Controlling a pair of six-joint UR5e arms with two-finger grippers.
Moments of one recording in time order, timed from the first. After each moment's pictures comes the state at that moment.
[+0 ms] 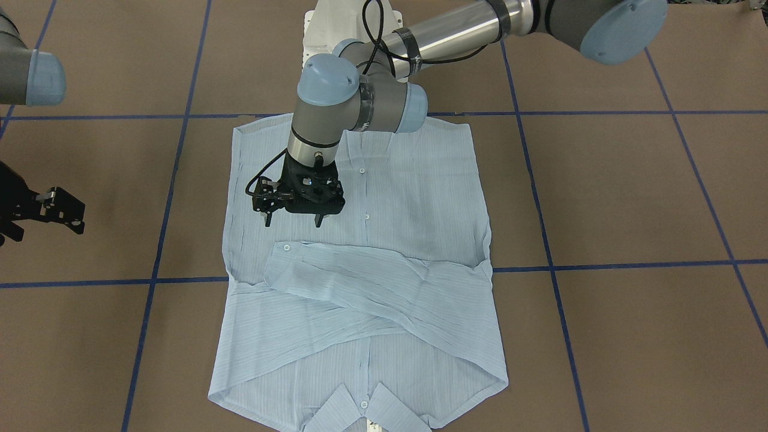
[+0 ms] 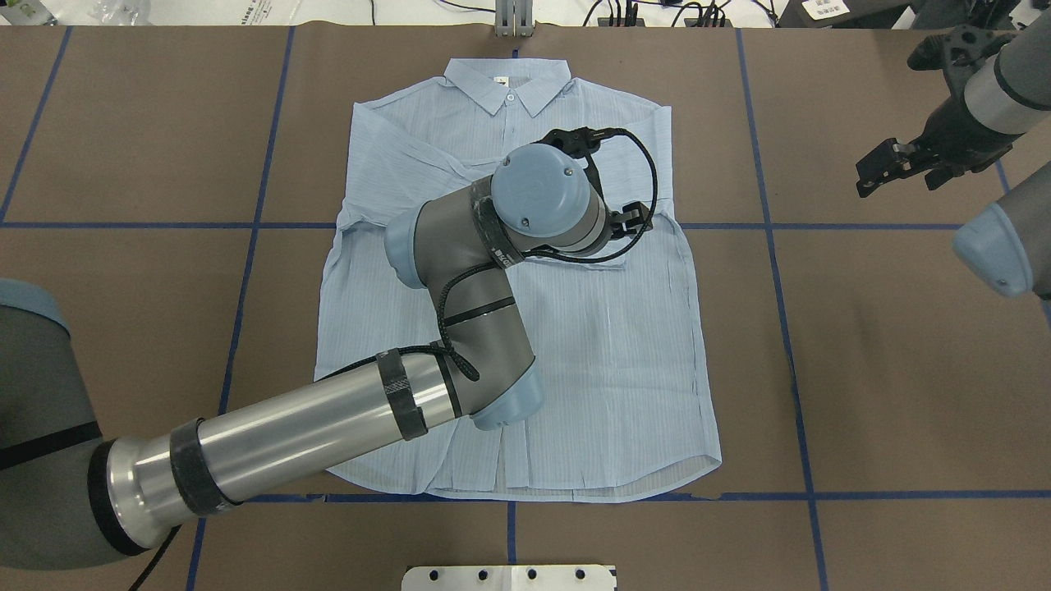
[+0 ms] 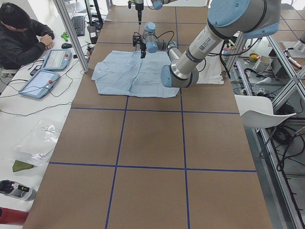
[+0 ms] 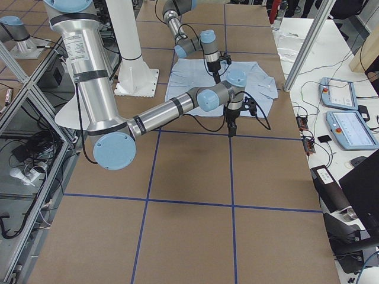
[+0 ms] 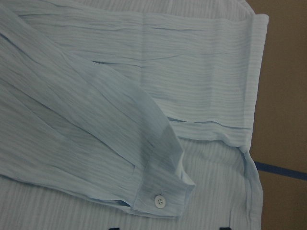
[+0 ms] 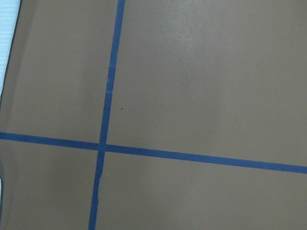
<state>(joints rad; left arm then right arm) -0.51 -2.62 -1.18 -2.06 -1.71 -1.46 1.11 -1.31 1.76 -1.55 2.21 0.54</state>
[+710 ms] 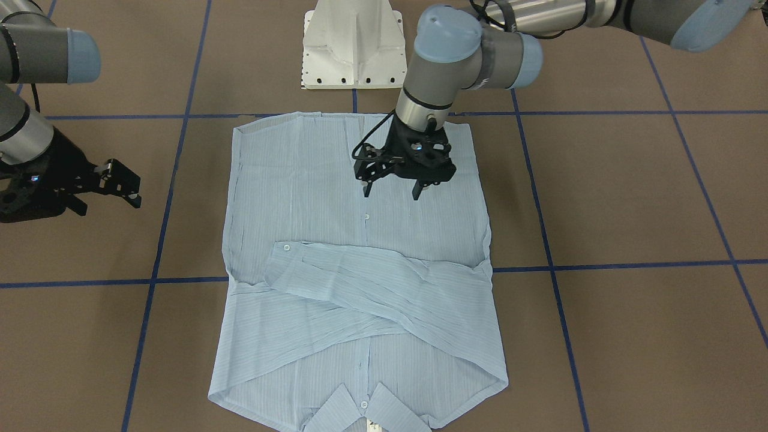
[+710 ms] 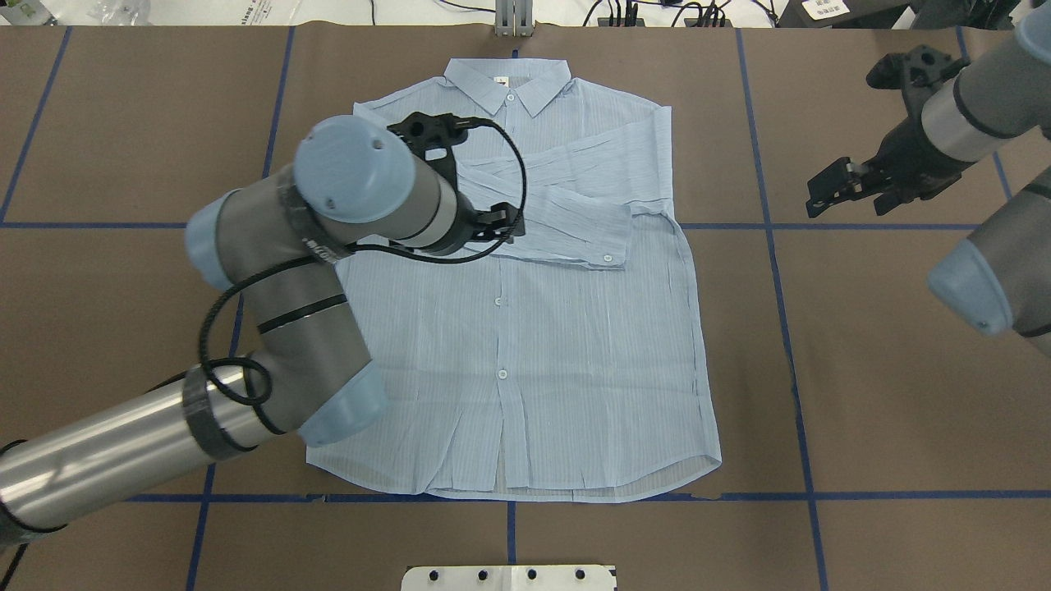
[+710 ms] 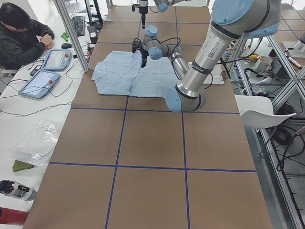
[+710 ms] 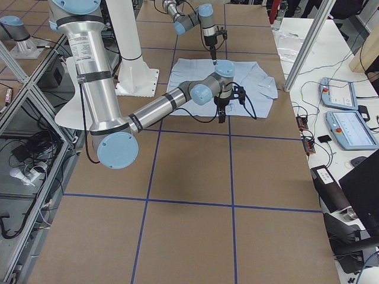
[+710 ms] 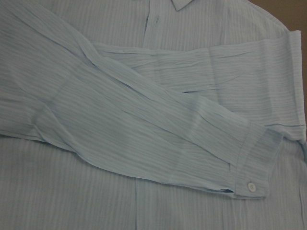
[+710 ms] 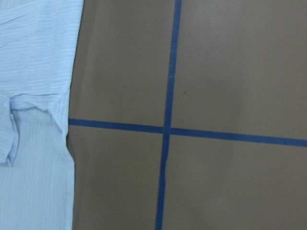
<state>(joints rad) -0.60 -2.19 -1.76 -1.78 -1.80 -1.25 0.95 -1.37 1.88 -1.38 2.20 0.84</state>
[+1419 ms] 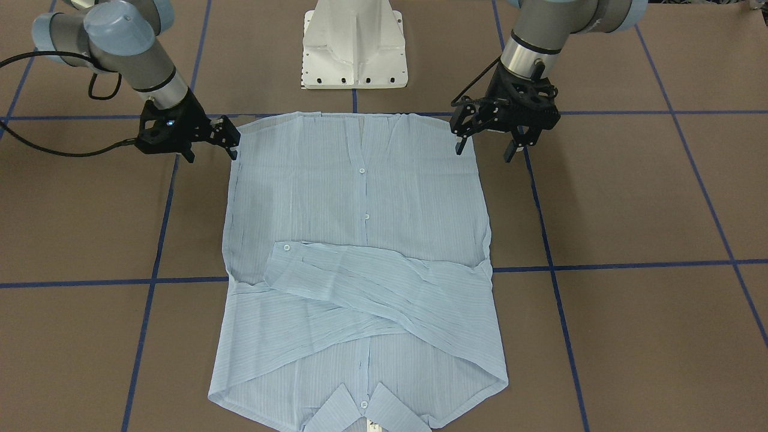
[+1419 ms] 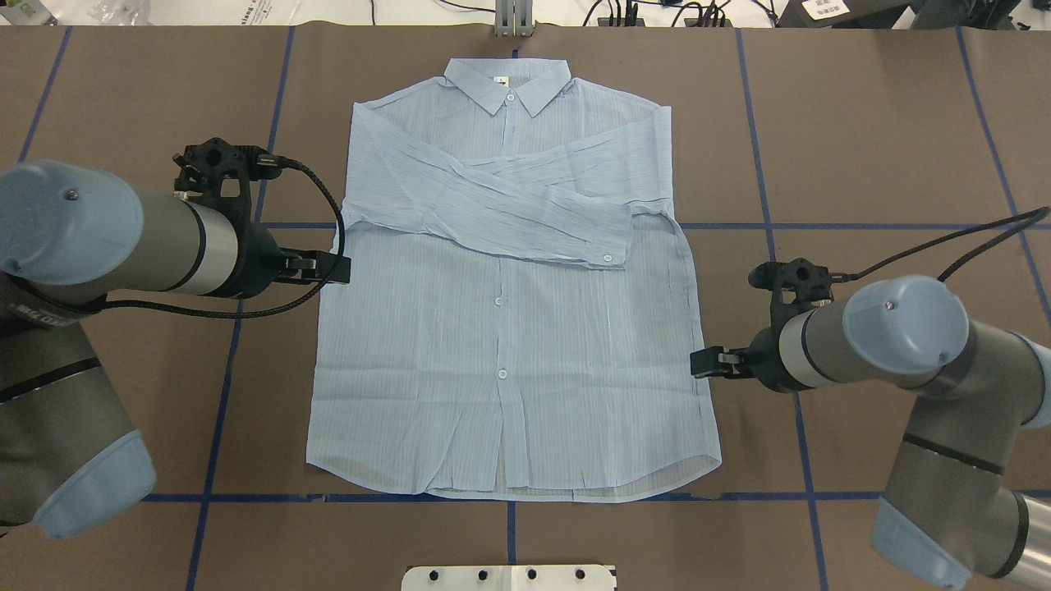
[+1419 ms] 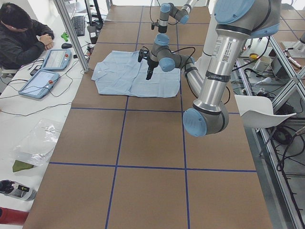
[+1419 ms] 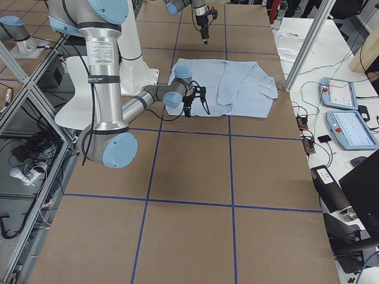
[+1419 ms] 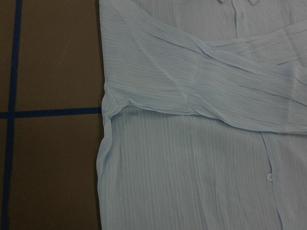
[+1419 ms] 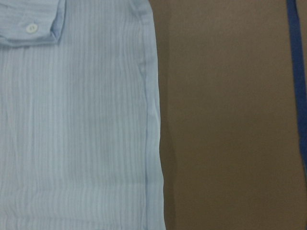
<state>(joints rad) -0.64 -1.87 -2.09 -1.75 -1.80 -1.11 0.48 -1.50 1.98 -1.18 1.85 1.30</state>
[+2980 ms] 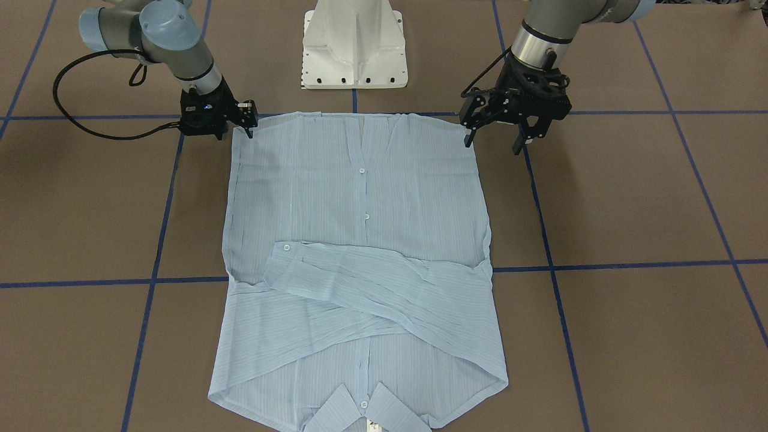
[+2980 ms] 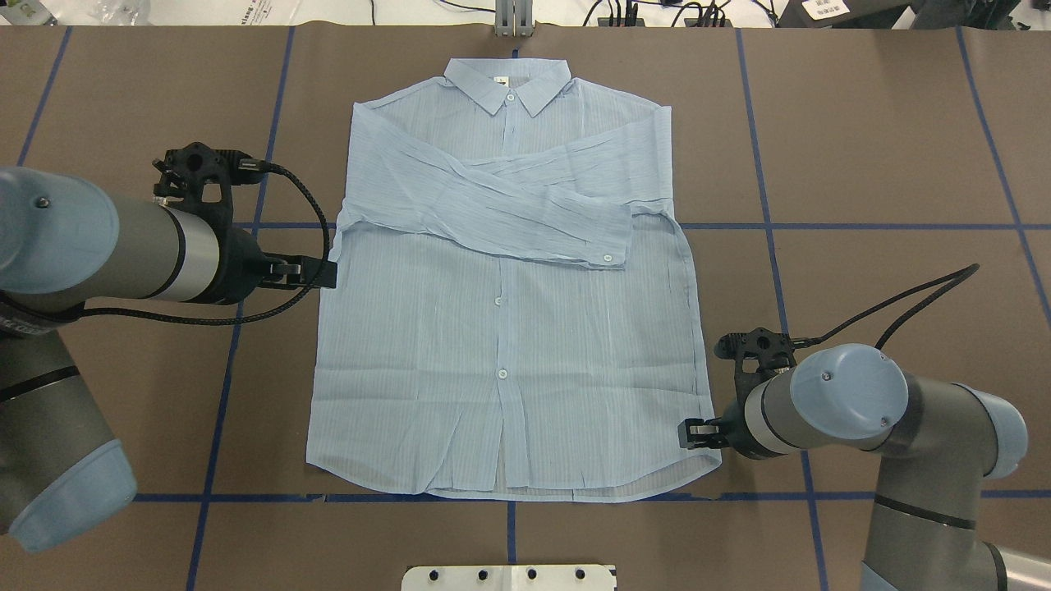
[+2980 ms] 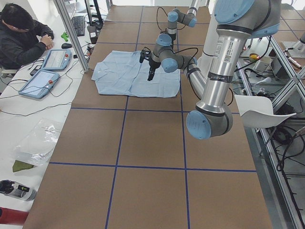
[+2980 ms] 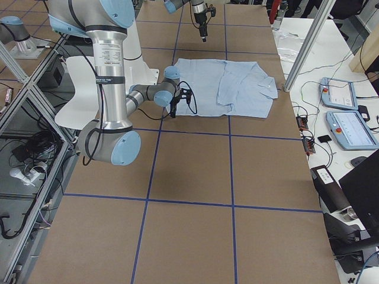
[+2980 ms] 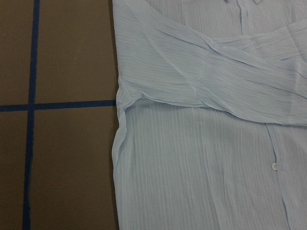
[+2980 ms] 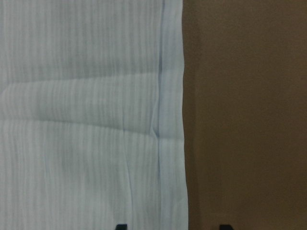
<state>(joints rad) -0.64 -1.84 -2.11 -1.75 -1.80 -1.11 0.36 -1.49 1.98 -1.26 1.86 1.32</state>
